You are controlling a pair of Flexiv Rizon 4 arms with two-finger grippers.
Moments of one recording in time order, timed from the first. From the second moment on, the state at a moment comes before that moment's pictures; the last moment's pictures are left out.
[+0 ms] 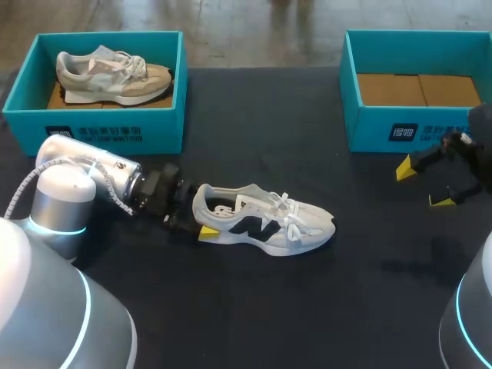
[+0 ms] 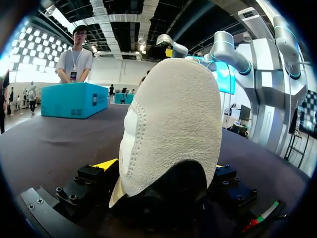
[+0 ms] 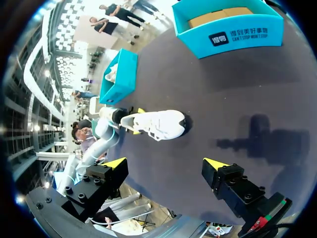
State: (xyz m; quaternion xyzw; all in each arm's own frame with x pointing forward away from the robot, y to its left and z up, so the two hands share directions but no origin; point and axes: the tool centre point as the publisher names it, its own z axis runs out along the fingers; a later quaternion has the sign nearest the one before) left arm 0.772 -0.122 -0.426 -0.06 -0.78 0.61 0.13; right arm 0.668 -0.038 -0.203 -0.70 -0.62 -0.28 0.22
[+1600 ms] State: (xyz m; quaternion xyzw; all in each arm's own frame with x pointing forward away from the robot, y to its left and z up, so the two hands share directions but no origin) left arm 0.770 -0.117 -0.423 -0.06 -0.79 0.59 0.12; right arm 0.672 -0.037 -0.199 -0.70 -0.62 -0.28 0.21
